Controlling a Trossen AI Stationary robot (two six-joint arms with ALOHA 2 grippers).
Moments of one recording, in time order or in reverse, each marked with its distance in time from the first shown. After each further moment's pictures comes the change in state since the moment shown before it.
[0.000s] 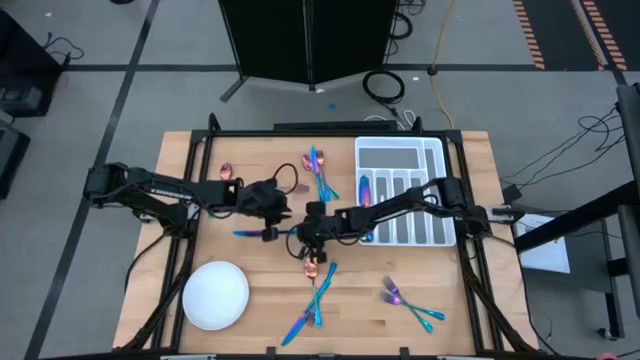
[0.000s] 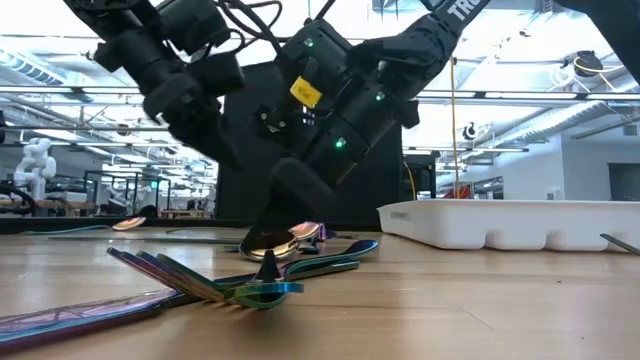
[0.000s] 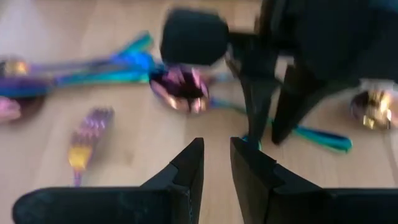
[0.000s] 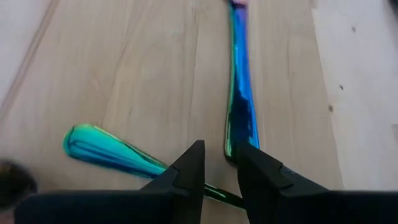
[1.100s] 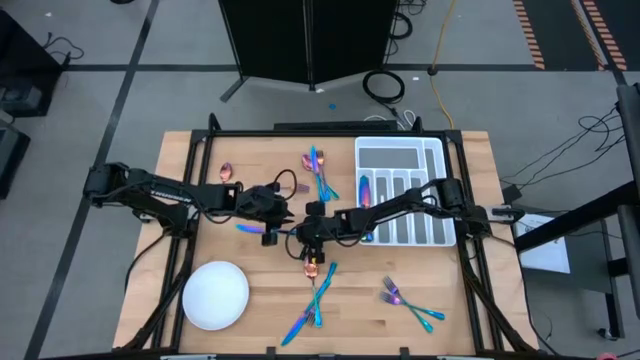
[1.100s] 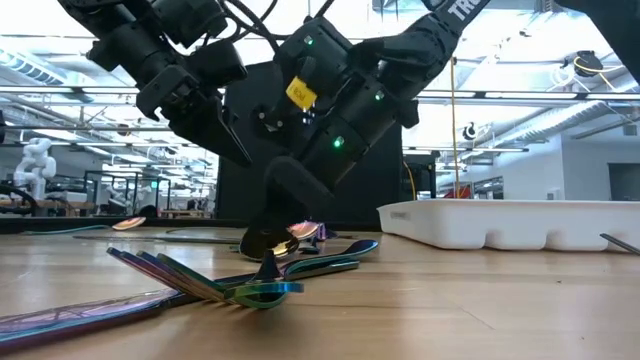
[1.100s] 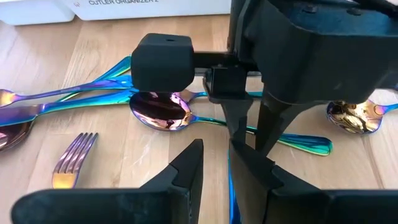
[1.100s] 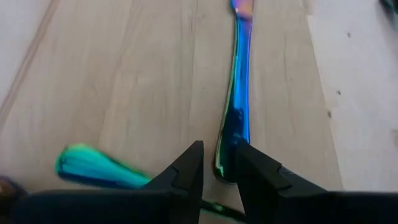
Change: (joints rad) left arm -0.048 0.000 -0.014 0.054 -0.005 0.040; right arm 0.001 0.013 0.004 0.044 0.019 0.025
